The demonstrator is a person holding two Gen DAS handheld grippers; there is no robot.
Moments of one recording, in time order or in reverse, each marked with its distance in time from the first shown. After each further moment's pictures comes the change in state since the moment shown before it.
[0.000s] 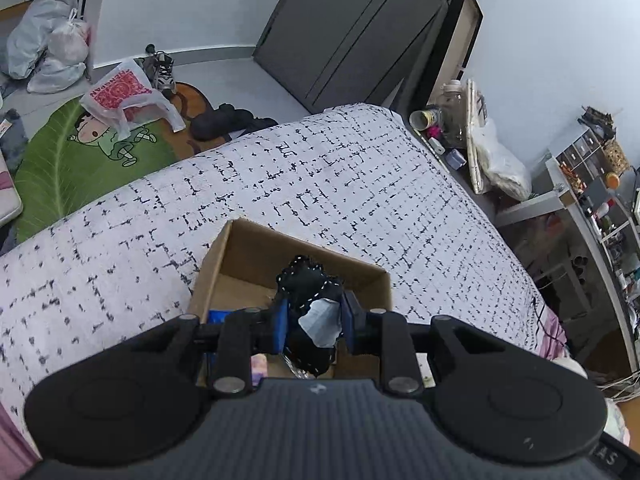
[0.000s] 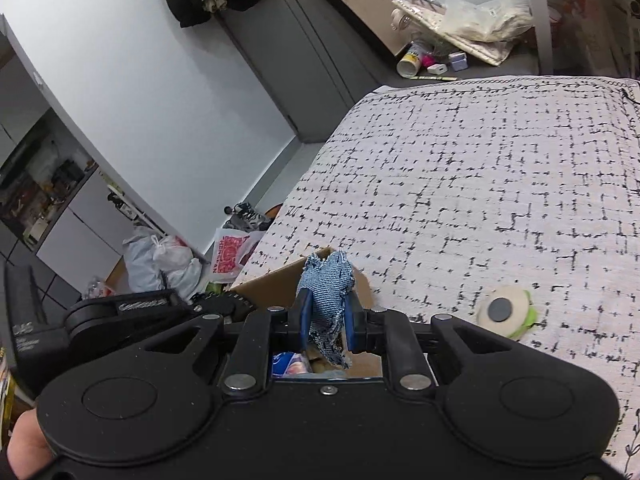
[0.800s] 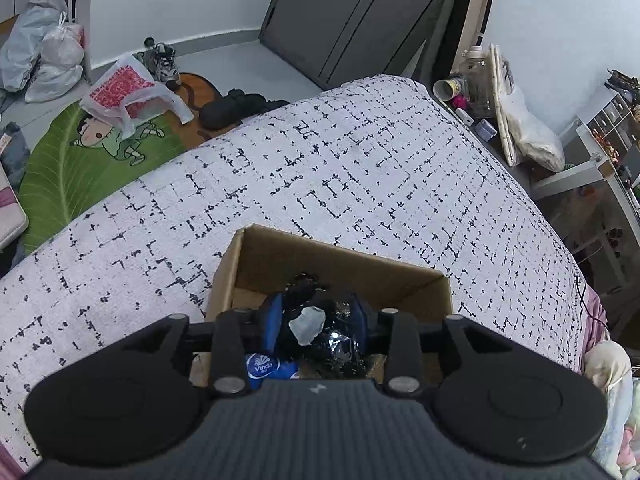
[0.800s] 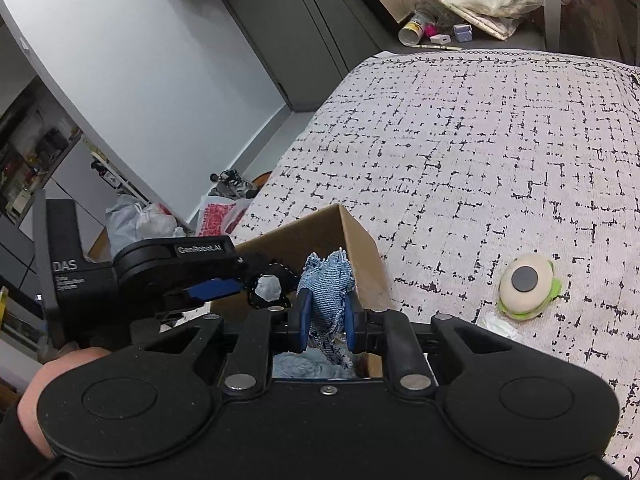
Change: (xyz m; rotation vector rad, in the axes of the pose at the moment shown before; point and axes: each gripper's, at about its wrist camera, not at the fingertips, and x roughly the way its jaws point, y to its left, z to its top) left arm 0.053 0.008 0.010 0.067 0.058 0.080; right arm 0.033 0.021 -0.020 -0.024 0.083 -0.061
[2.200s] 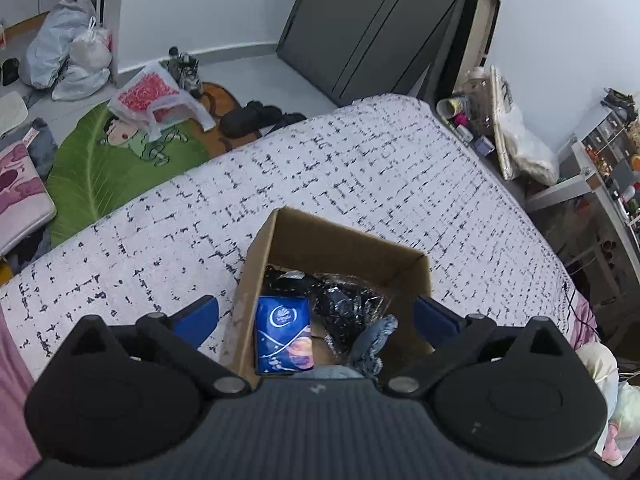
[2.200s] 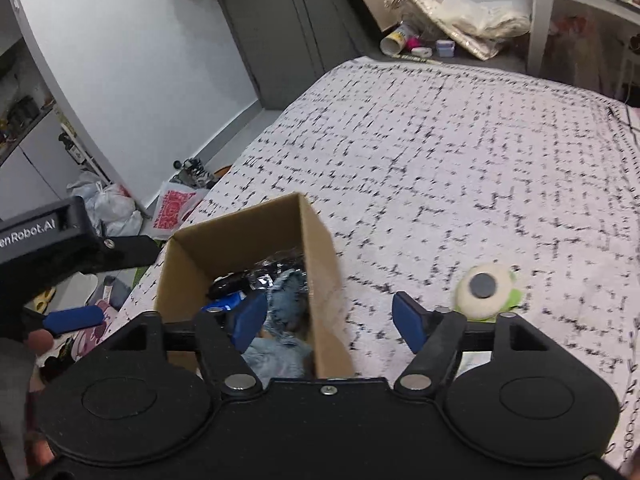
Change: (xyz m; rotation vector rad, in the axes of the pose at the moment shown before) left arm -0.072 0.003 -0.023 -0.038 -0.046 0.023; right arm 0.002 -0.003 -0.012 -0.104 -0.027 -0.147
